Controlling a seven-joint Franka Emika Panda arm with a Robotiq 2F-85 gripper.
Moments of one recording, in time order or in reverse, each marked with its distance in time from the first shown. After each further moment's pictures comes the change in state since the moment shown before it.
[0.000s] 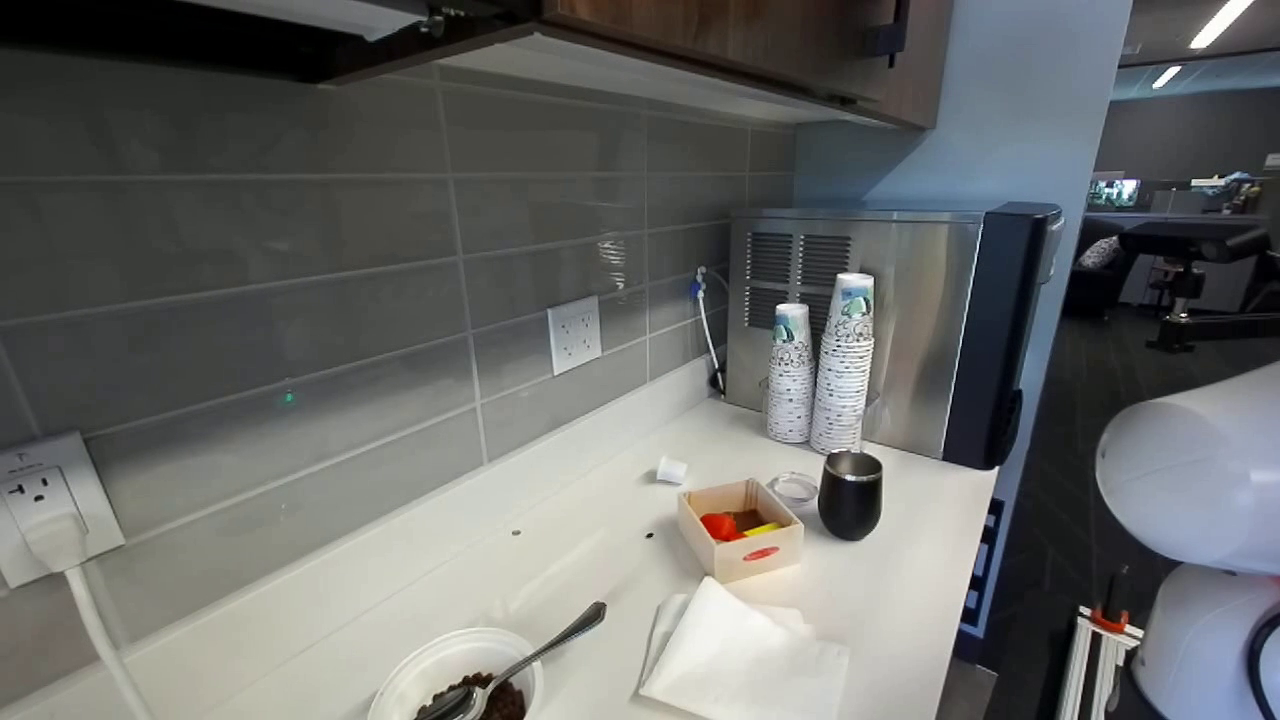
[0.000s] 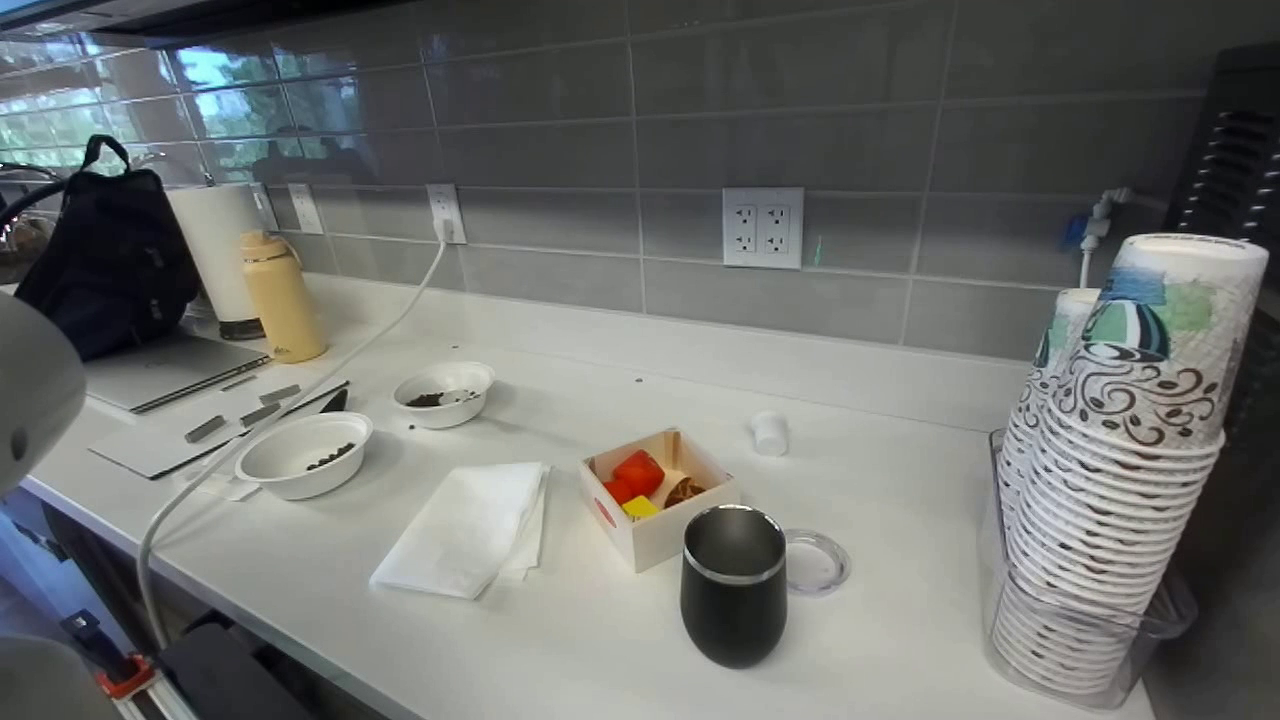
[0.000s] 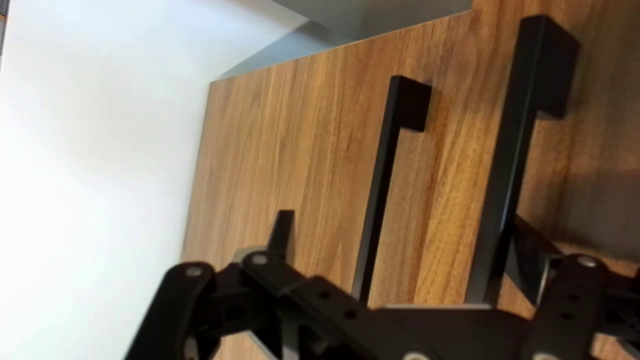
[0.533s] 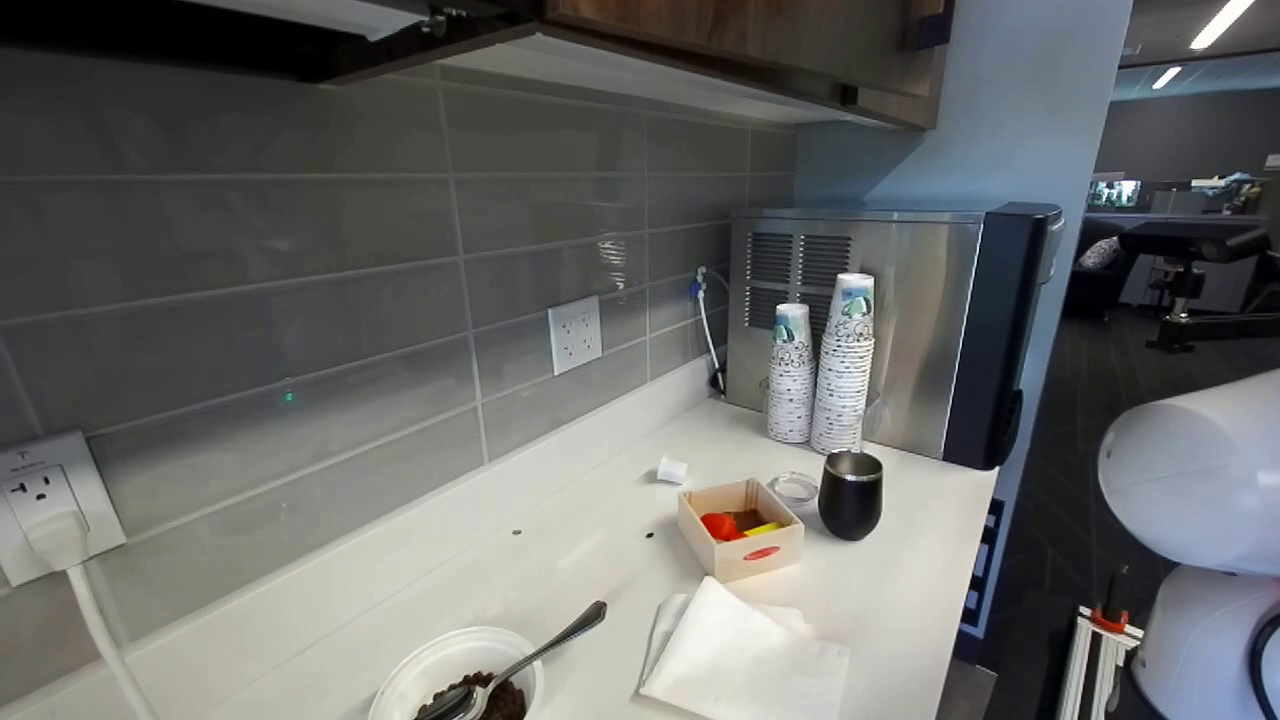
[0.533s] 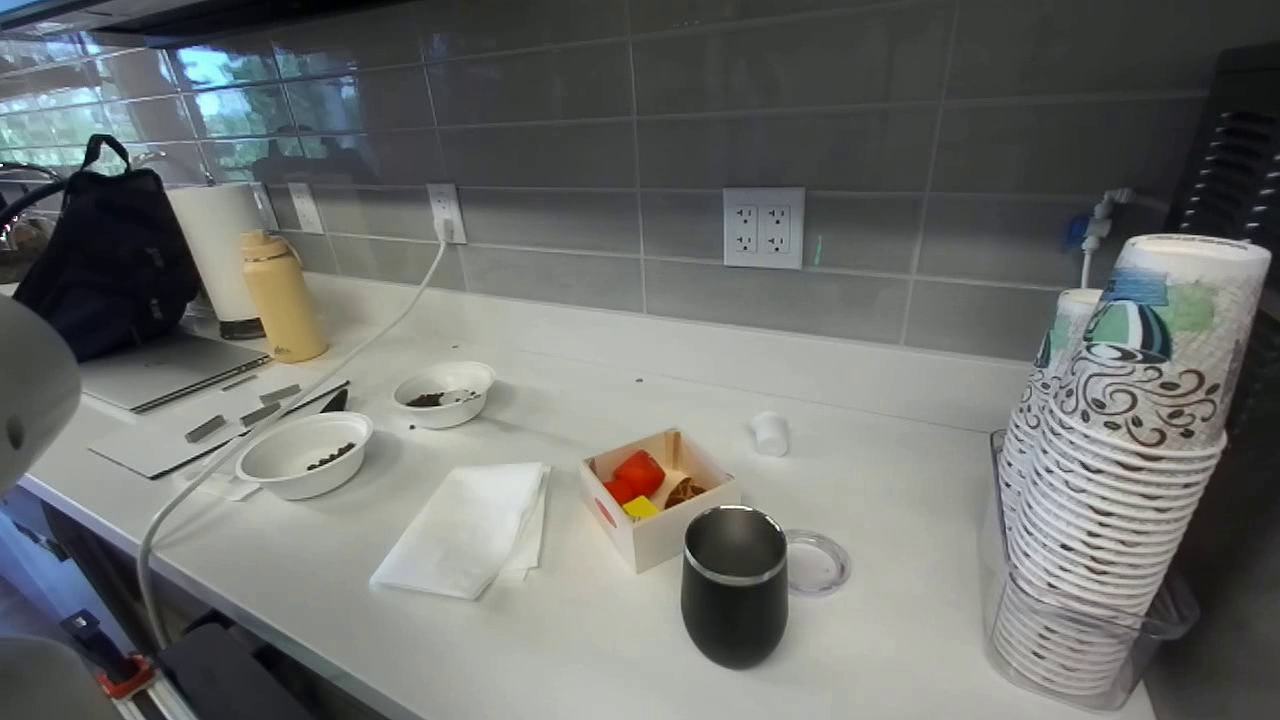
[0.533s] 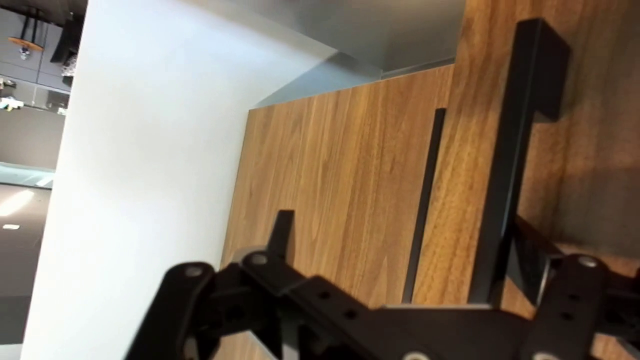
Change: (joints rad) arm 0.025 -0.099 -0.053 -0.025 0.000 -0.130 -0.037
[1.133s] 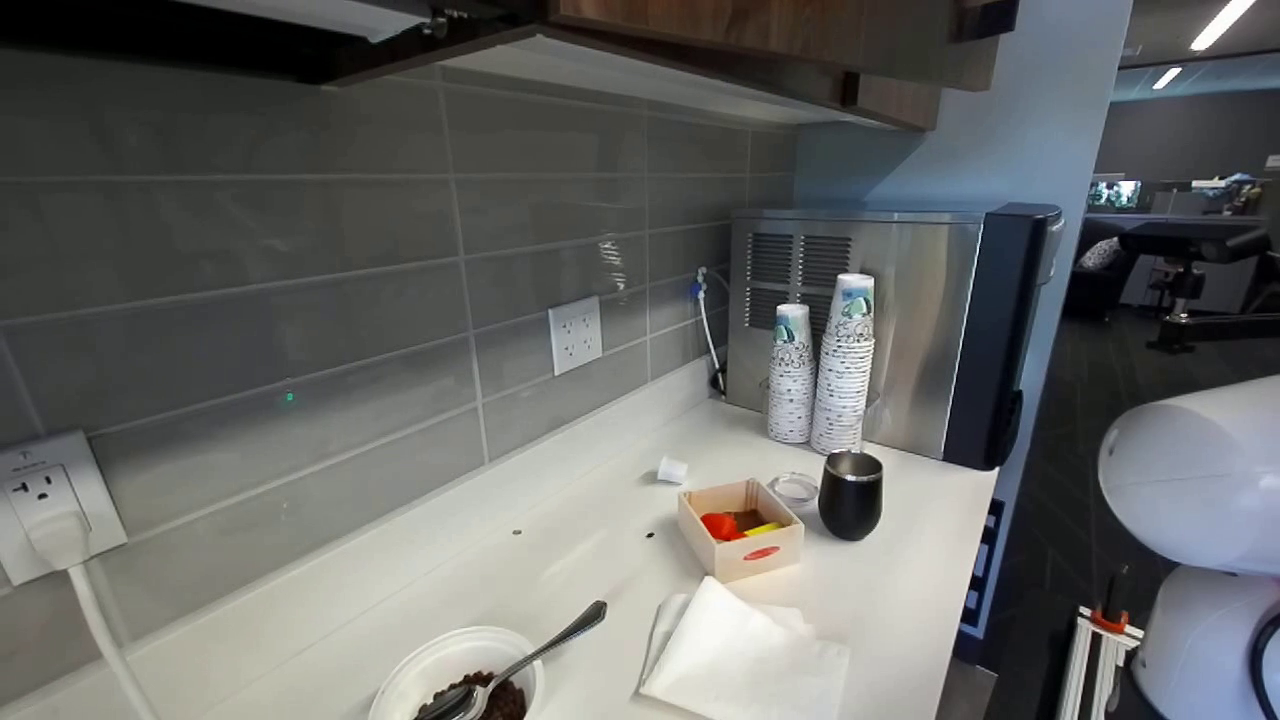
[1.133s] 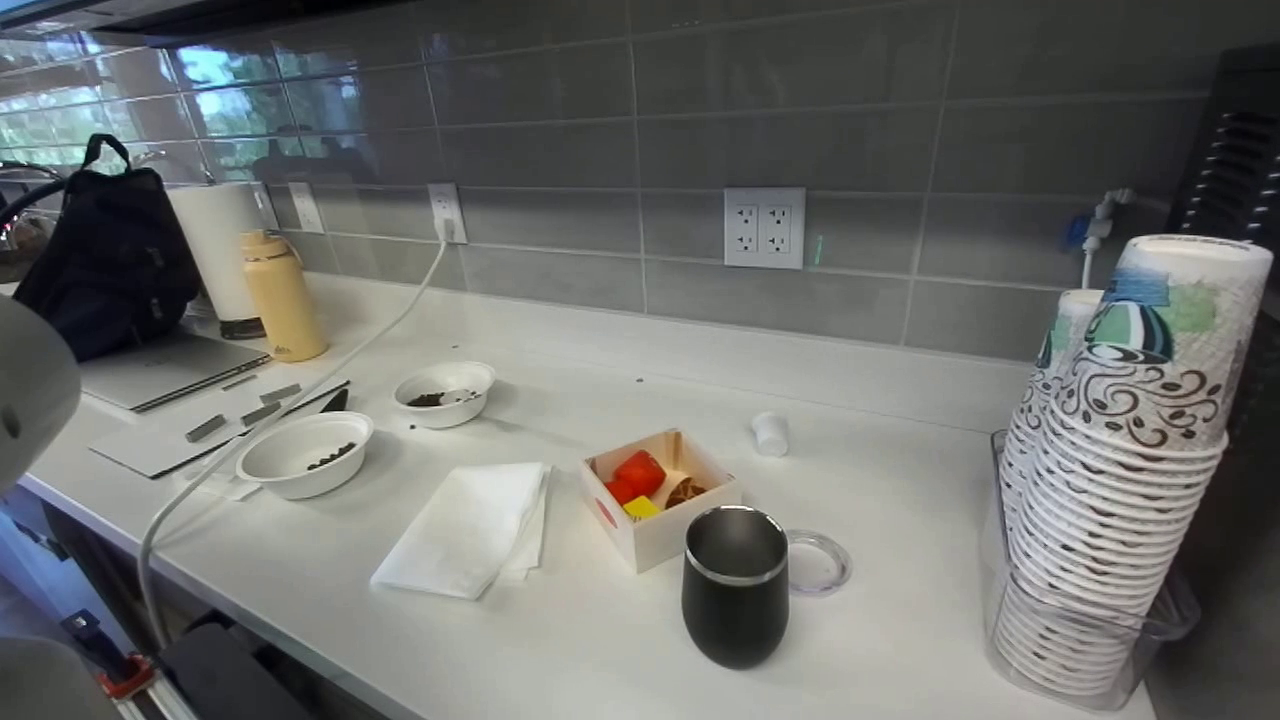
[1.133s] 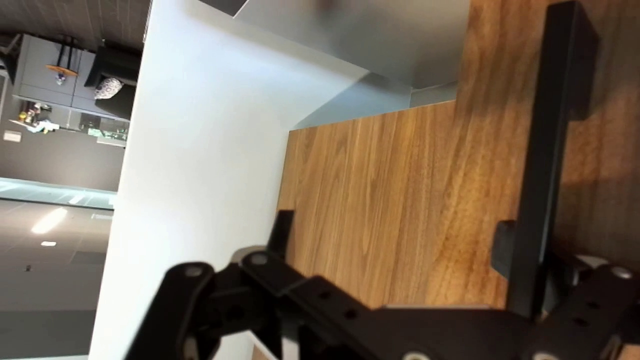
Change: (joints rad) arm -0.002 -0.102 -0.064 -0.045 -0.003 -0.075 -0.030
